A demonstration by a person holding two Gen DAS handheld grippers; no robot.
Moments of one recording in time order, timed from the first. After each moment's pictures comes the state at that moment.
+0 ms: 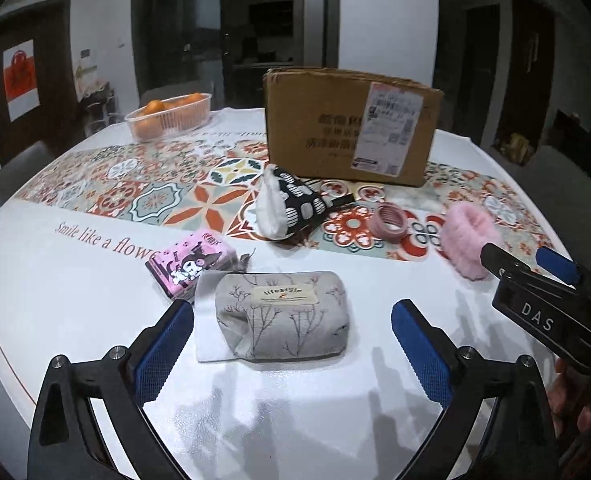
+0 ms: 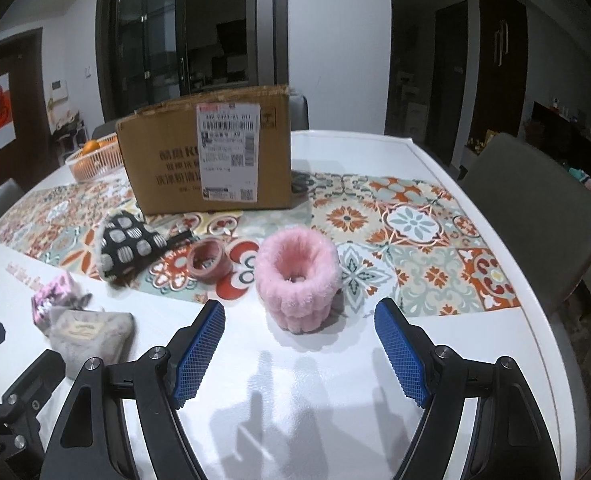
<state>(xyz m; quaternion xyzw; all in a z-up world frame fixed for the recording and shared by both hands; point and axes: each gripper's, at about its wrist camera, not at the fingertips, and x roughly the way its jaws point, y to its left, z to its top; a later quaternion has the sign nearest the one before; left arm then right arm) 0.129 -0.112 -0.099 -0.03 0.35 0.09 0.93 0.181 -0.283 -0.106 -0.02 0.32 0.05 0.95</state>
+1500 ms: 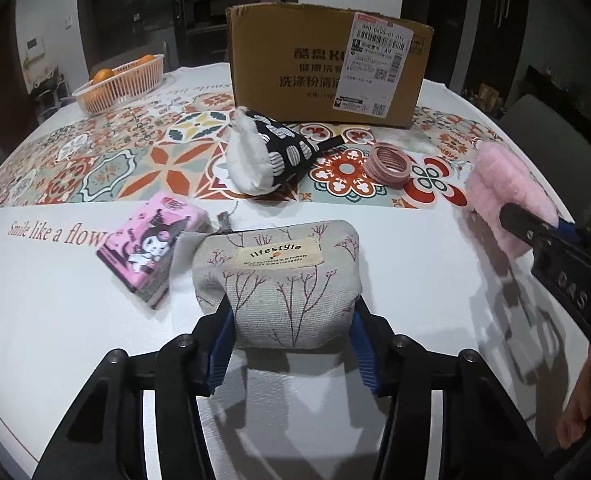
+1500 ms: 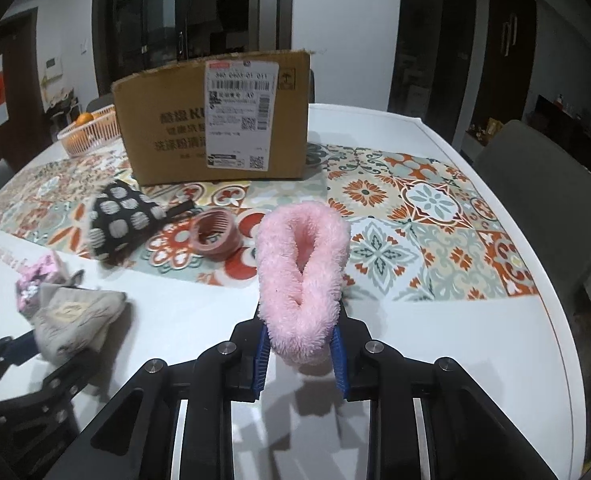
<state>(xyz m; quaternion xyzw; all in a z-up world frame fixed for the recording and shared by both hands) 0.158 -0.087 -0.132 -0.02 0.43 0.00 0.90 0.179 -0.254 -0.116 -0.03 0.34 0.03 0.94</state>
